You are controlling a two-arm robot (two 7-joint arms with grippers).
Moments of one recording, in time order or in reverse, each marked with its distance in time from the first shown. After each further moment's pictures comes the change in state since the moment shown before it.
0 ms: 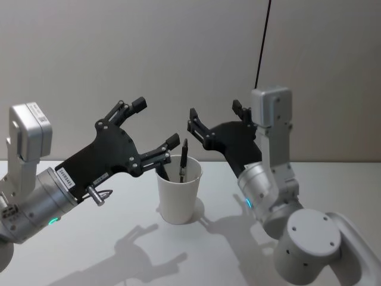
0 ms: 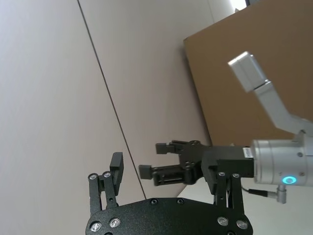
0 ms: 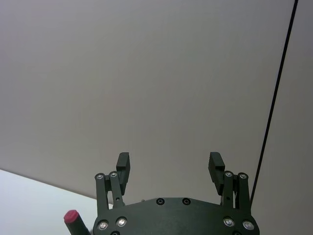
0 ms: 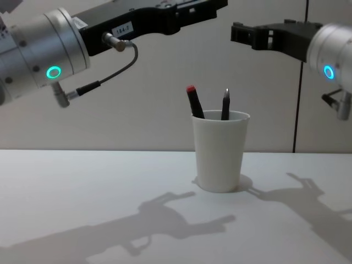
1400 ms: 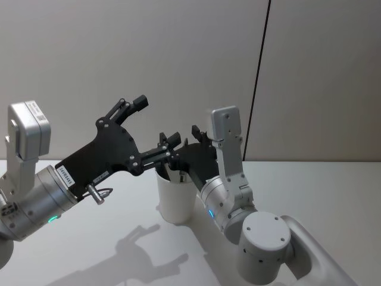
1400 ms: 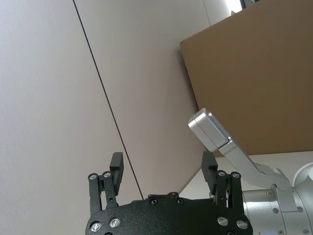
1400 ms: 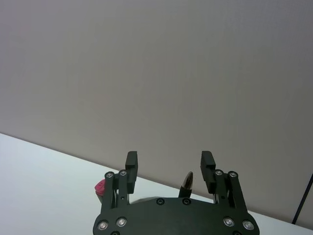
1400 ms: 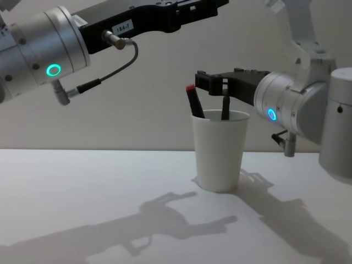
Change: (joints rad) left arm -0.009 -0.001 0.000 0.005 -0.009 -0.008 -0.022; right arm 0.094 -0.083 -0.081 0.237 0.026 -0.018 0.016
